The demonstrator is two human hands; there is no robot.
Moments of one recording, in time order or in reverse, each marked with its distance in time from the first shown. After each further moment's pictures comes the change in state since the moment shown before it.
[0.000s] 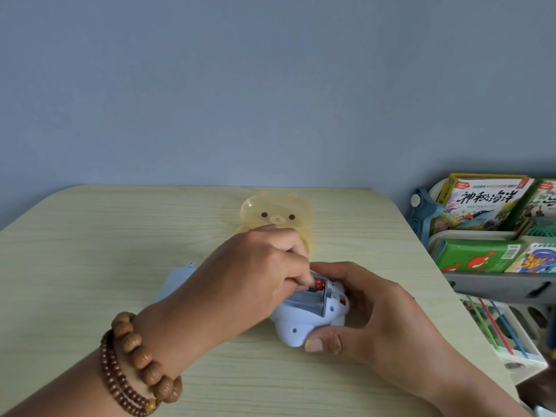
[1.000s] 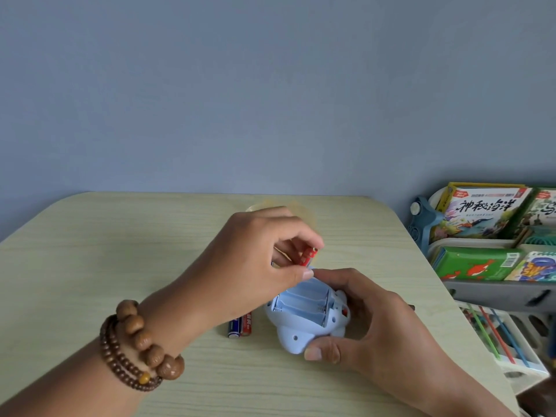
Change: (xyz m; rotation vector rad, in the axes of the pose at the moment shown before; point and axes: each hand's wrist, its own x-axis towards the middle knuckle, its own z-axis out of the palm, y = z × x) left_hand 0.012 0.000 -0.016 -0.401 0.065 -0.198; right_hand -0.002 -0.005 0.002 -0.081 0.019 -0.014
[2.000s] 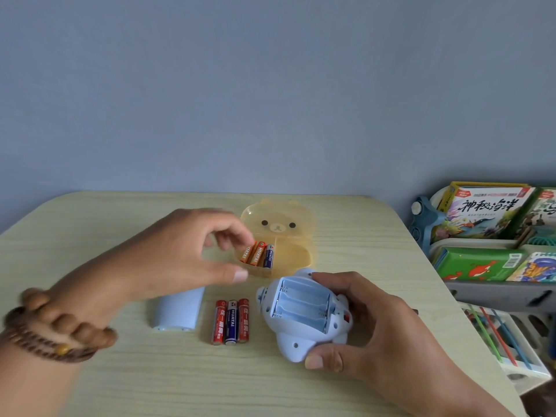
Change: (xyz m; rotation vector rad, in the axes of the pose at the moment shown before) left_hand -0.006 -0.049 -0.059 0.298 -0.195 -0.187; right_hand 0.003 0.003 -0.001 0.036 -0.019 0.047
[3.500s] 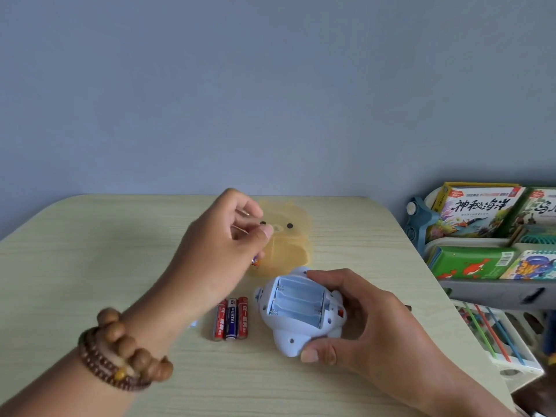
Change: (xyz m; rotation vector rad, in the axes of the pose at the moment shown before) left_hand 0.007 0.052 0.039 -0.456 0.455 -0.236; right_hand -0.001 -0.004 0.000 0.001 0.003 0.002
